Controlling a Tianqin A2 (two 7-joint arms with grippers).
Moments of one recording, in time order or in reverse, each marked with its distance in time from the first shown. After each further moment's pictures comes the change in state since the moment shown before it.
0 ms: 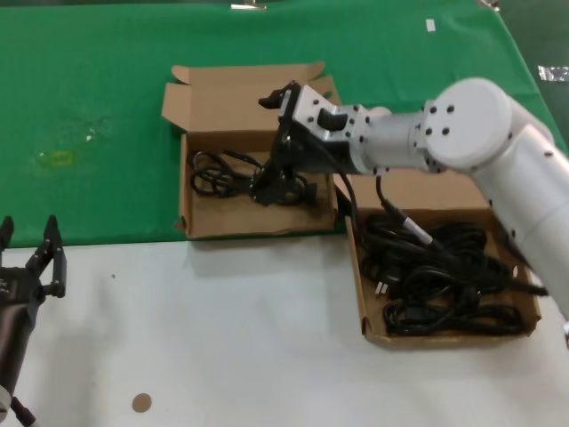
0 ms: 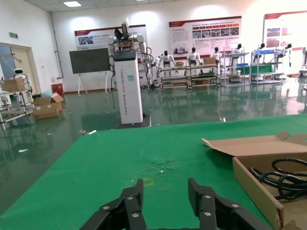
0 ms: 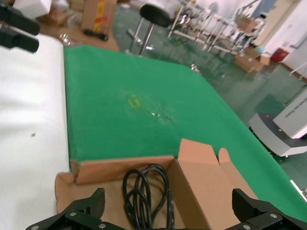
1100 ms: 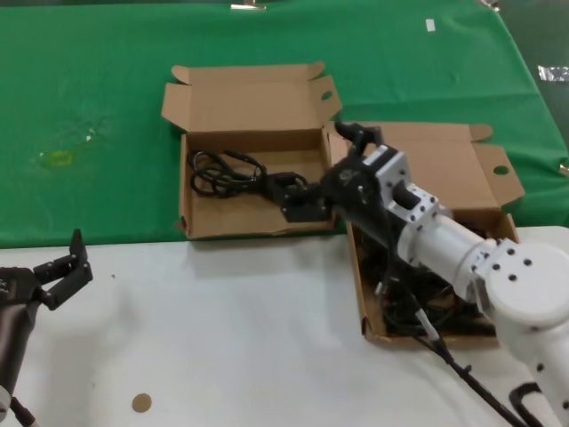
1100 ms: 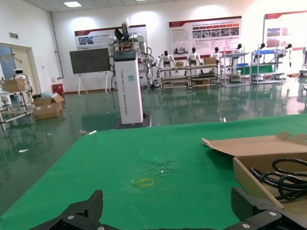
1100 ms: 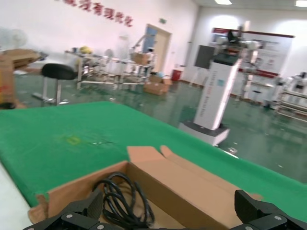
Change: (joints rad) left arm 0.000 0.000 0.000 0.000 0.000 0.000 0.000; right arm -0.534 0.042 0.258 0.377 0.290 0.391 -0.065
